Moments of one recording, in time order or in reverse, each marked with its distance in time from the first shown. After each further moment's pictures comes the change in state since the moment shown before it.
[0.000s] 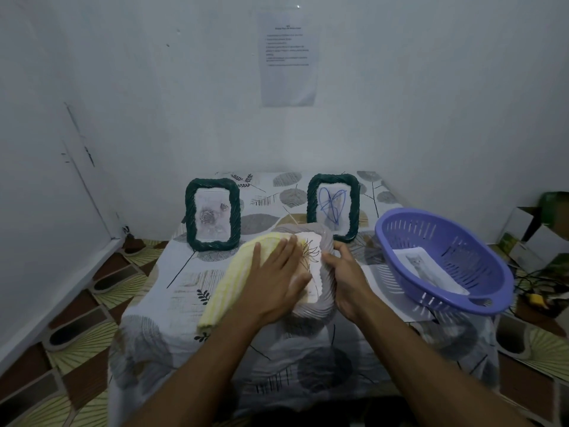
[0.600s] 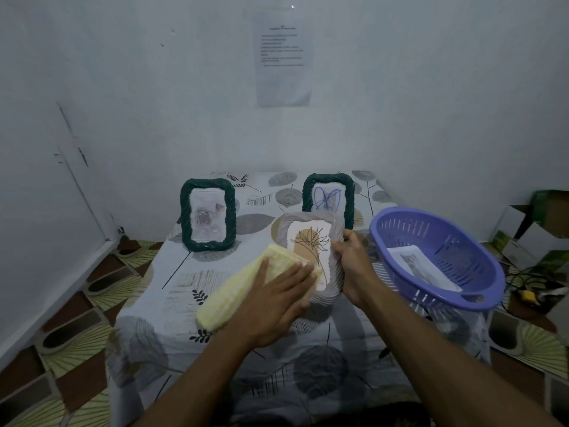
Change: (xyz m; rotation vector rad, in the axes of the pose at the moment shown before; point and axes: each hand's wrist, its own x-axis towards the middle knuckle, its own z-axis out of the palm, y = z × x) left_hand -0.027 0.008 0.006 -0.070 -0.034 0.228; right_hand 0.010 -0.022 -0.014 -0.086 0.081 -0.029
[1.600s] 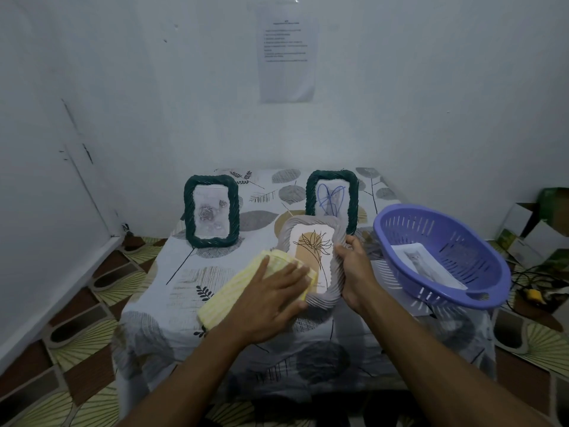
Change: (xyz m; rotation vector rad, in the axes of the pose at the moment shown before) left_hand -0.006 -0.013 0.001 0.014 0.039 0.029; right_hand -0.009 0.011 0.004 0.059 0.060 0.050
